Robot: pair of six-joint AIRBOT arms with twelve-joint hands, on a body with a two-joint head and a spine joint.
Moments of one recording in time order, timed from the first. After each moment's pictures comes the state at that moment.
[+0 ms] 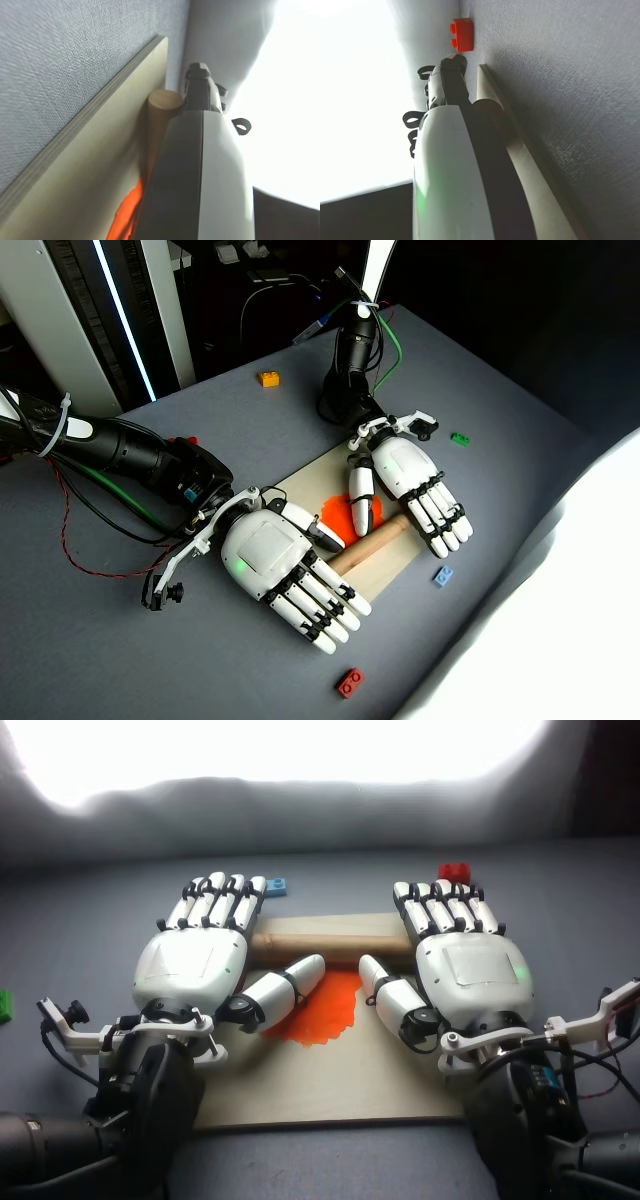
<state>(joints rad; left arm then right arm) 0.77 -1.54 1.47 -0.81 -1.08 1.43 -0.70 -1.71 1.43 0.91 1.23 -1.53</state>
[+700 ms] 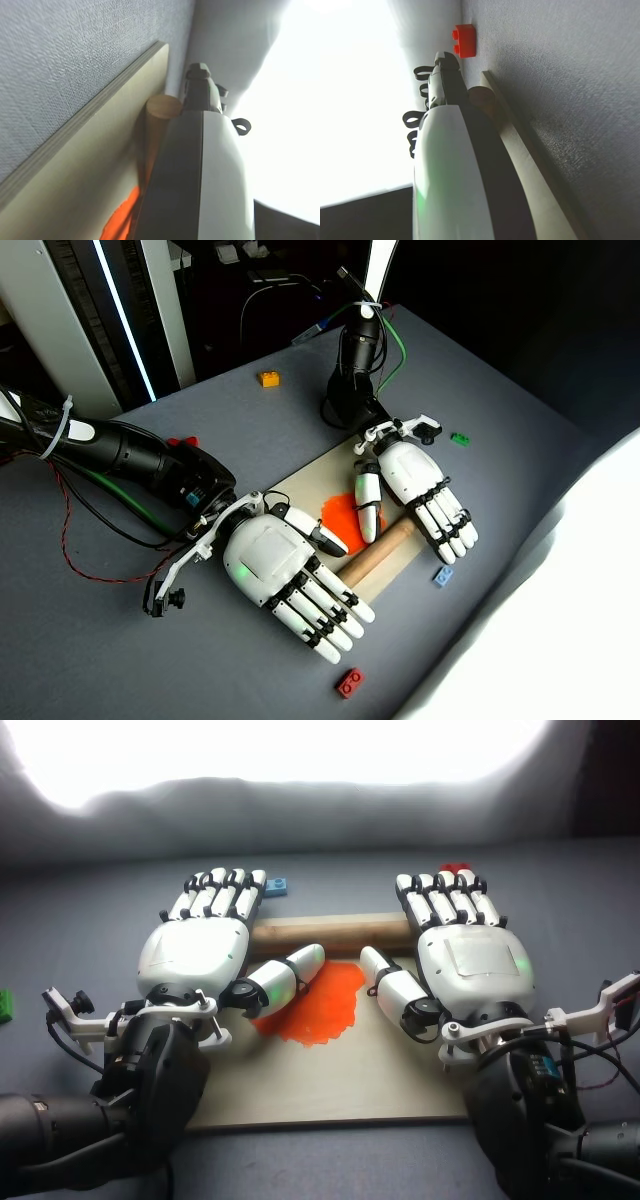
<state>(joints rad) 0.74 -1.54 1.50 -0.84 -1.02 1.43 -0.69 -1.71 1.45 0.91 1.21 -1.51</state>
